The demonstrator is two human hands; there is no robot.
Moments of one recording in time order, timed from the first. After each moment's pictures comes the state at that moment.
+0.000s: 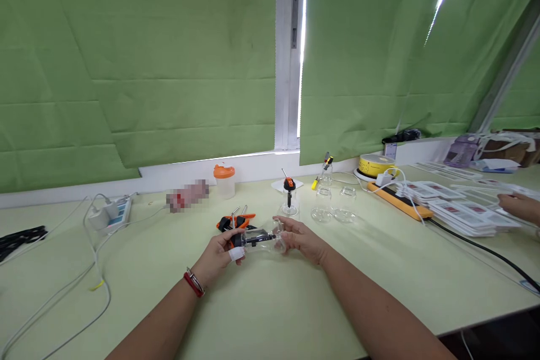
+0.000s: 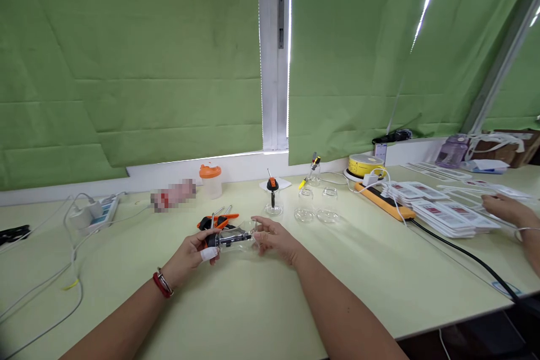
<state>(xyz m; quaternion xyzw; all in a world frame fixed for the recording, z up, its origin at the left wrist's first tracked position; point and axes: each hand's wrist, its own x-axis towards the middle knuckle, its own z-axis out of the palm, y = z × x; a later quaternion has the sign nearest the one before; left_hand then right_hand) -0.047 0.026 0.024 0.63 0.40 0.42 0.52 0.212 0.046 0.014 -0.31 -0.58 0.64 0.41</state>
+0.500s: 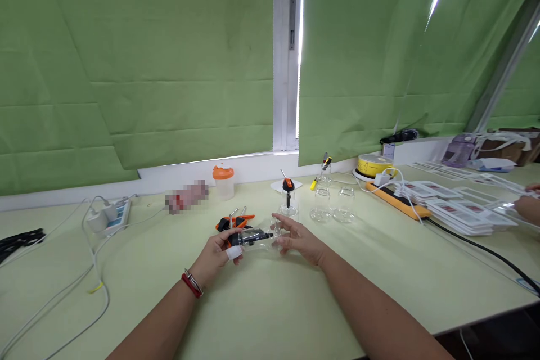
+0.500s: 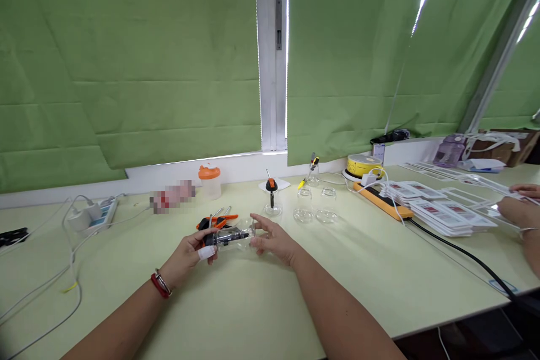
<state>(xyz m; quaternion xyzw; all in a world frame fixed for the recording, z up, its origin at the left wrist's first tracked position) -0.049 0.027 0.024 0.63 0.39 0.43 0.51 0.212 0.047 0.014 -0.31 -0.61 0.60 0.42</state>
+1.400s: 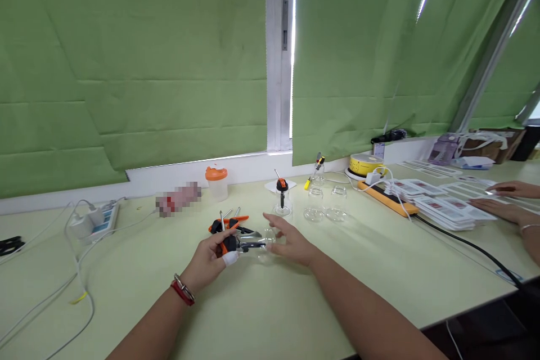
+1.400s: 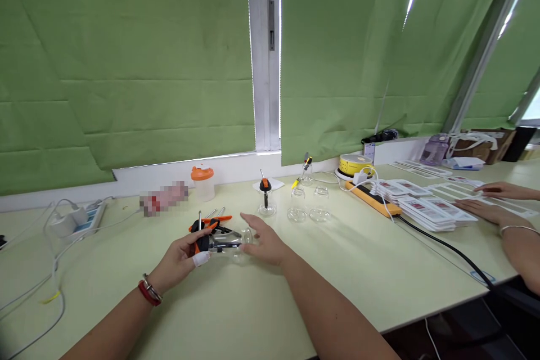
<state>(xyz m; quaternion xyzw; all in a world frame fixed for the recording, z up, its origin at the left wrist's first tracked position) -0.044 0.017 0.039 0.70 0.43 0.41 0.40 0.201 0.040 0.016 -0.38 -0.74 0.38 0.41</state>
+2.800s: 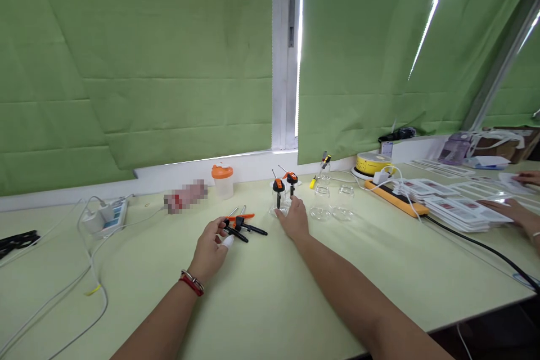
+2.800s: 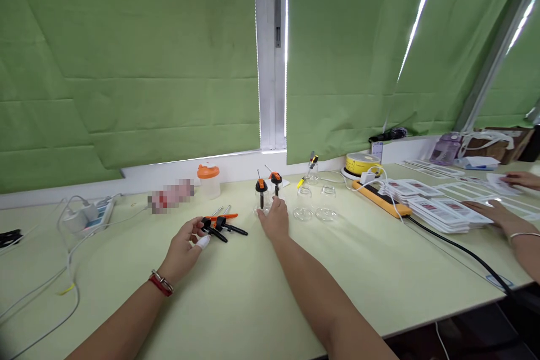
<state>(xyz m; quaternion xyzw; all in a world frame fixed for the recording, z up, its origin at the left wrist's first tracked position) -0.061 0.041 0.015 0.68 0.54 0.46 0.17 0.189 0.122 -0.014 -0.65 -0.61 0.04 0.45</state>
